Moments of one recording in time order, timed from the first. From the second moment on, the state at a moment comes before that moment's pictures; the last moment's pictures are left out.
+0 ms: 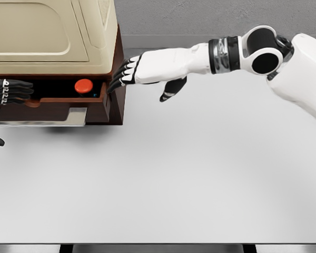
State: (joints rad) left arm -0.54 1.52 -0.72 -1.77 1.05 -0.12 -0.61; right arm -1.18 -0.52 1.06 -1.37 0.08 -0.61 0.61
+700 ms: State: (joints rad) left arm -0.68 1.19 -0.72 -1.77 1.04 -0.26 -0.61; right arm -0.98 -0.81 0.90 -1.30 0.08 -0.61 0.61
